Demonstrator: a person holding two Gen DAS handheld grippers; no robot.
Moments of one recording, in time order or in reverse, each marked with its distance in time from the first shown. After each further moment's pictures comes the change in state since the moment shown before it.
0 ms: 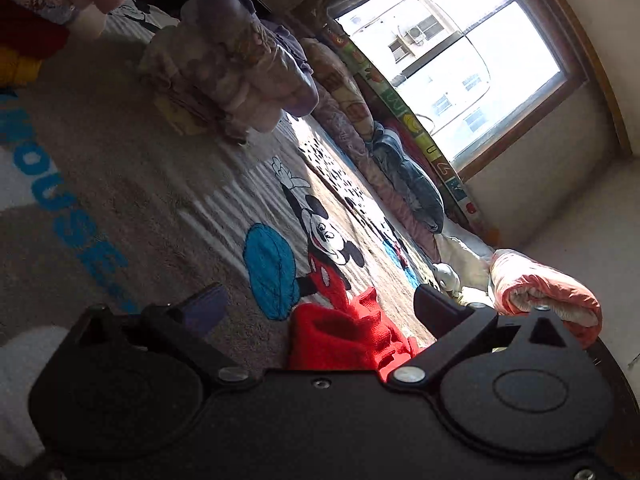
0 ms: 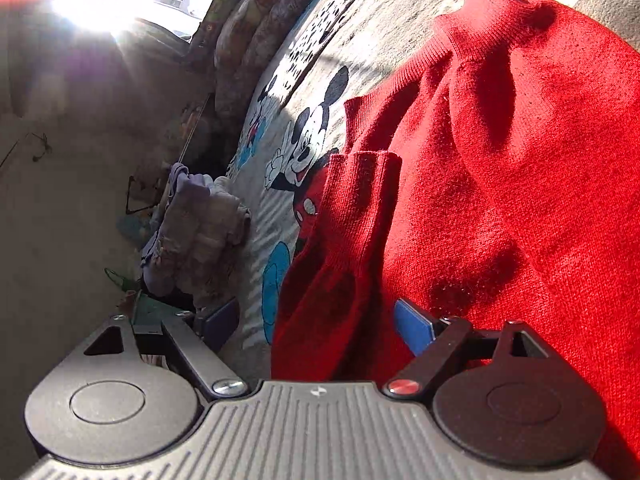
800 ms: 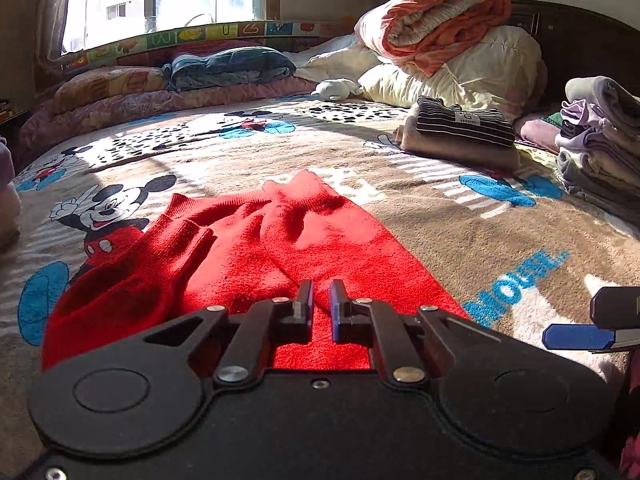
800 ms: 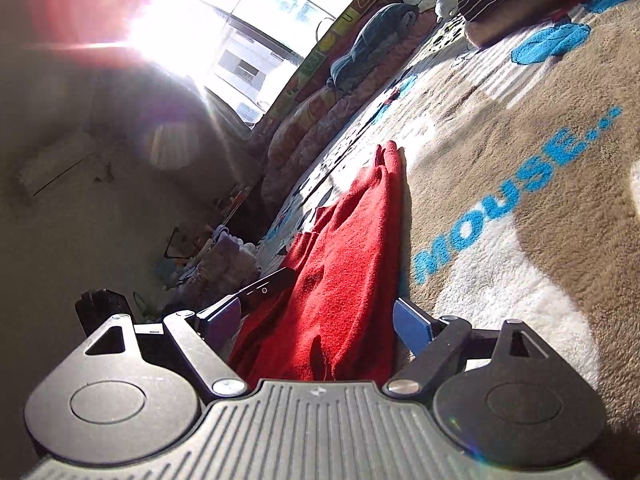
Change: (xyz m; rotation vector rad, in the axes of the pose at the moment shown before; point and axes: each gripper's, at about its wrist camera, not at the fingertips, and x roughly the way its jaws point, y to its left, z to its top) left arm 0.080 -0.164 -0.171 0.964 0.269 -0.083; right arm -0.230 -0.107 -0.085 -0.222 -0.304 0.130
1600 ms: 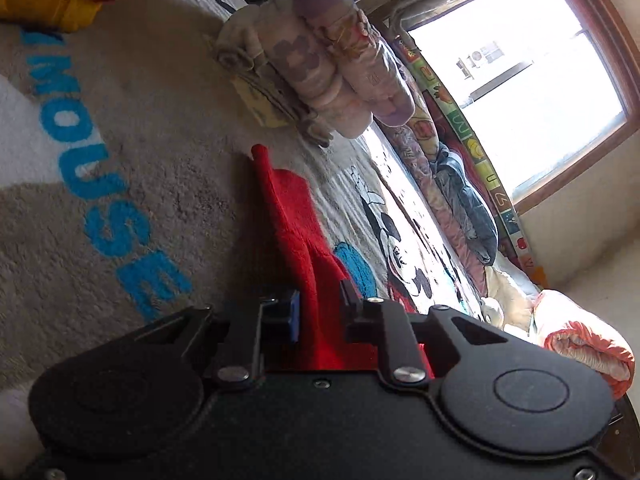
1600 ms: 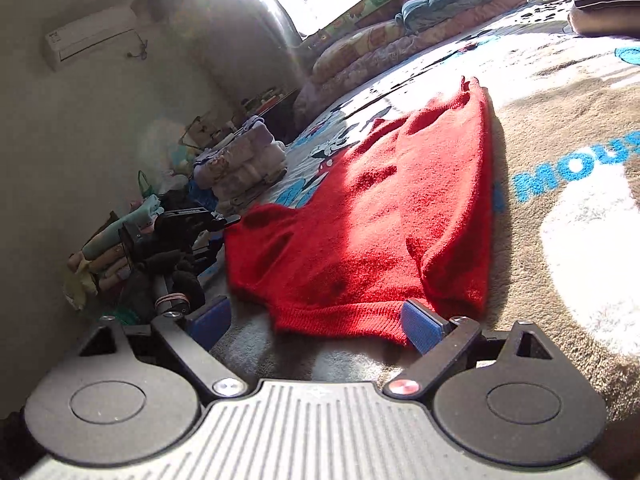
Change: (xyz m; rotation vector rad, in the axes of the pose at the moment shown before) left arm -0.079 0.240 -0.076 -1.052 -0.253 0.217; right arm 0.018 0.062 -0.052 -0.260 0.219 -0.002
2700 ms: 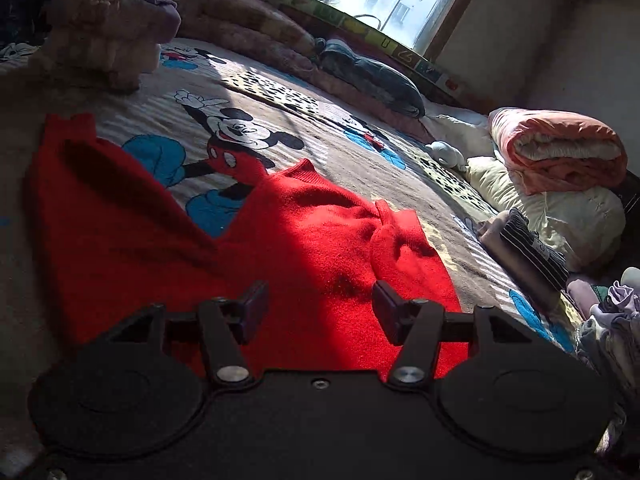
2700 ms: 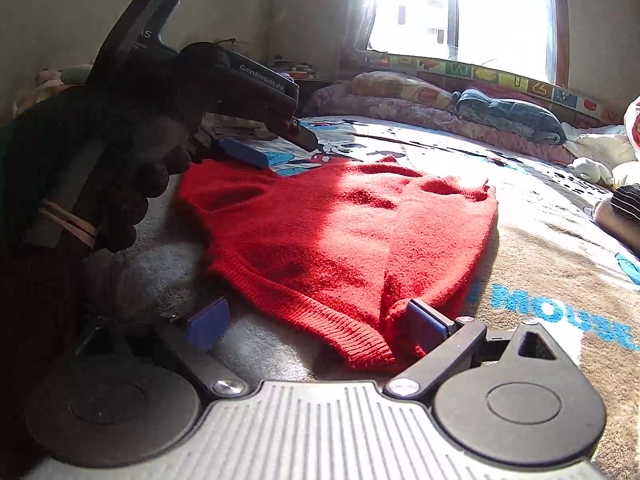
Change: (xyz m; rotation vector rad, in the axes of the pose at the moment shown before) left arm -0.028 -0.134 -0.134 0.505 0.150 -0.054; right arm 0.022 0.049 -0.036 -0.675 0.045 -0.254
